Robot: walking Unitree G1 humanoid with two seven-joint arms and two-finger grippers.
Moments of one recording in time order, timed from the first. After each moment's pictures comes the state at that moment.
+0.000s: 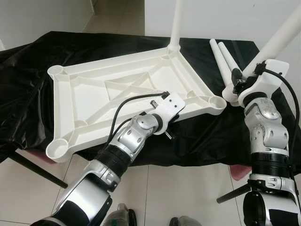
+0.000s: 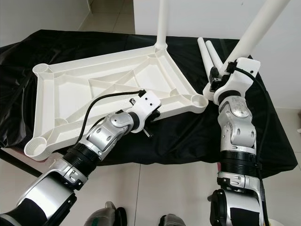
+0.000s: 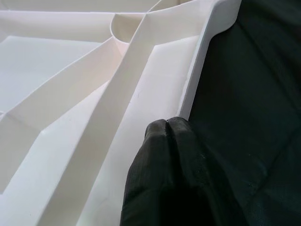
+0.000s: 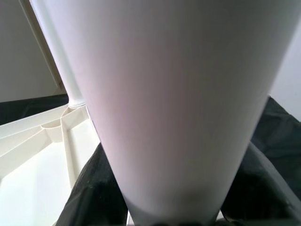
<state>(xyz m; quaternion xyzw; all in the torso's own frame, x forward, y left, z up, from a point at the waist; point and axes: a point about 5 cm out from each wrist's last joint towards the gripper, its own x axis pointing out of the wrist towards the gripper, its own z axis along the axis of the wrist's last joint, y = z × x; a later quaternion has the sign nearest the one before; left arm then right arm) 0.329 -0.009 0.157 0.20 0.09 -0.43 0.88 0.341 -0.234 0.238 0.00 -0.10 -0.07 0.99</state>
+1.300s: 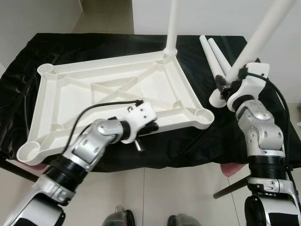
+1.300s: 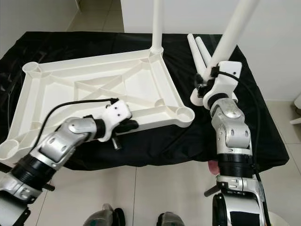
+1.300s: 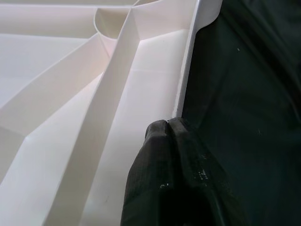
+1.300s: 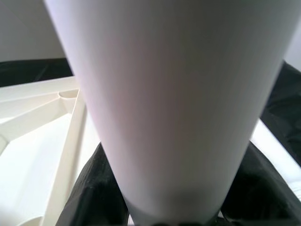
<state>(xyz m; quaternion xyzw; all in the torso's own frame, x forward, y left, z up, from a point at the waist) 0.306 0.082 0.158 0.24 0.11 -0.52 0.82 0.341 -0.207 0.223 -0.03 -0.05 0.03 1.00</state>
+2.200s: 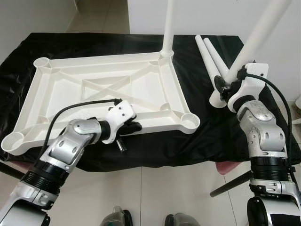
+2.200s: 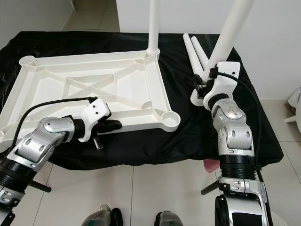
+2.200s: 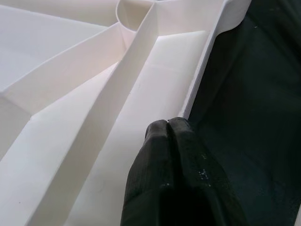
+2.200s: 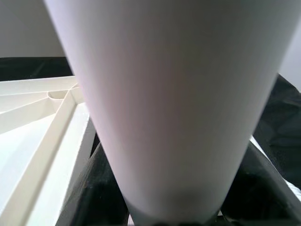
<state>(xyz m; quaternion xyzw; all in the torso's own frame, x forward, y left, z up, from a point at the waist) 0.310 0.128 0.155 0.22 0.13 -0.47 0.84 0.339 -0.209 0.227 -0.05 -0.05 0.03 1.00</state>
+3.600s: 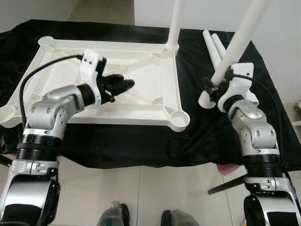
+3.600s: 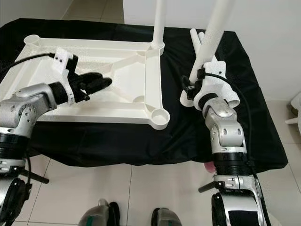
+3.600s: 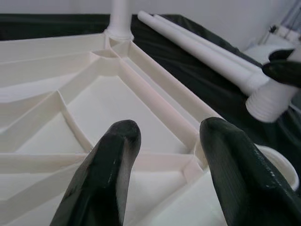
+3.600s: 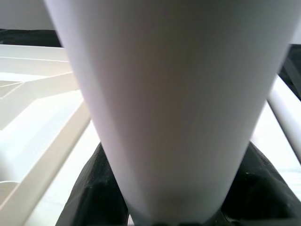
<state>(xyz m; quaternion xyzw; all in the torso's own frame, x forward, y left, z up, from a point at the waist) 0.352 0.149 0.237 -0.02 0.02 -0.37 0.93 0.346 -0.182 0.223 -0.06 -0.04 0.10 0.99</state>
